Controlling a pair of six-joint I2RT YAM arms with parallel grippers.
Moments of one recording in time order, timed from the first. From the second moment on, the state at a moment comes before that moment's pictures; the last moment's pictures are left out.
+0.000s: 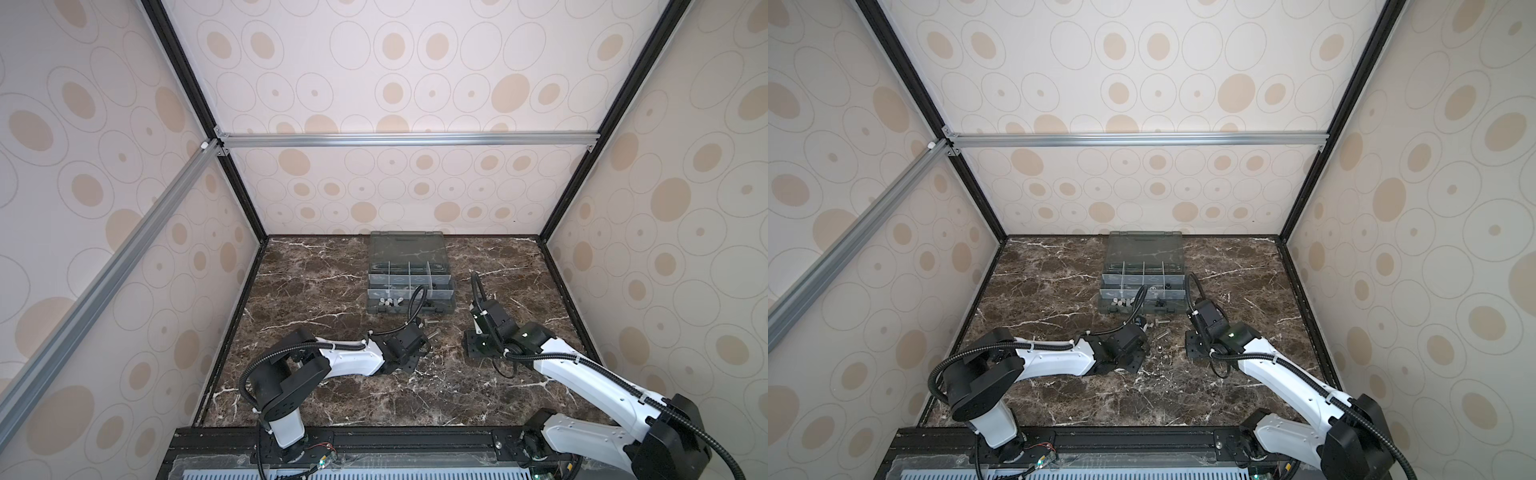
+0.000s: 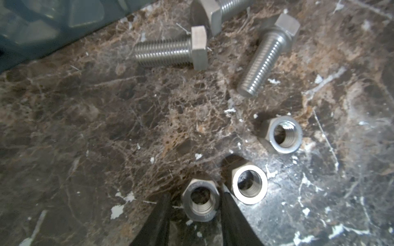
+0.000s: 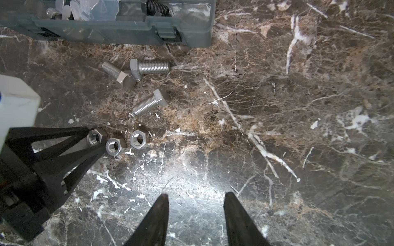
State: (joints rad) left arm -0.99 1.72 0.86 -0.18 -0.24 -0.44; right arm 0.60 1.12 0.77 -0.72 0.10 0.51
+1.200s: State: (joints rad) left arm -0.96 1.74 0.94 -0.22 -0.26 -0.37; right arm 0.60 1.03 0.75 -0.76 0.11 0.54
